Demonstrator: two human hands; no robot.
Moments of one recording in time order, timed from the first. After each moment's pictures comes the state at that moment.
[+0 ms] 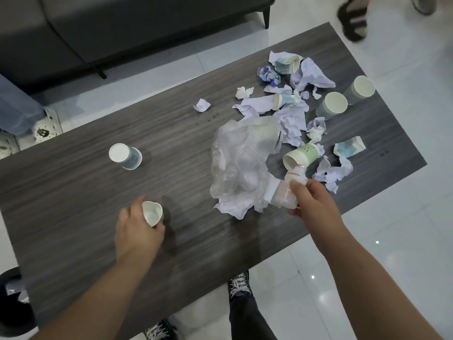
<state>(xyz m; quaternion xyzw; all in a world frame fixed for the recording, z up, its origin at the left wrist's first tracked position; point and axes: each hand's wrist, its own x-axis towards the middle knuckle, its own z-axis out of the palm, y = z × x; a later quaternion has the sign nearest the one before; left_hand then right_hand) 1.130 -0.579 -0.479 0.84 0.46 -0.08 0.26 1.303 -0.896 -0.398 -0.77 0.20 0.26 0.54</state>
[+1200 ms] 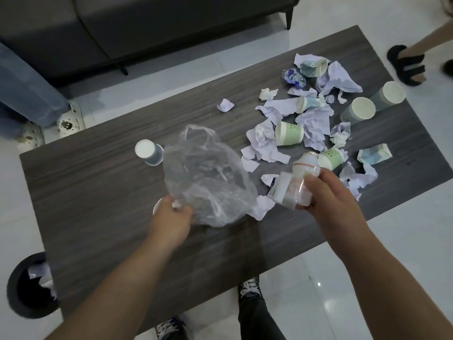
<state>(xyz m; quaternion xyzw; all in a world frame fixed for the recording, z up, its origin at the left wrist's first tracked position) 1.167 -0.588 -0.418 0.68 0.54 -0.17 0.47 1.300 -0.852 -0.352 -0.74 0.09 0.28 0.61</state>
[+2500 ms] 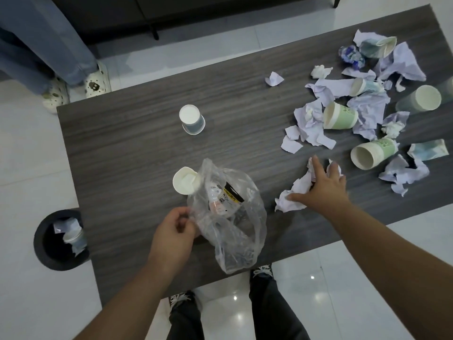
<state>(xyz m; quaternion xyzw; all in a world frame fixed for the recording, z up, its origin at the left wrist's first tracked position) 1.019 -0.555 -0.468 0.66 0.52 -0.07 0.54 1.296 -0.812 -0.508 -0.94 -0.03 0.34 0.03</state>
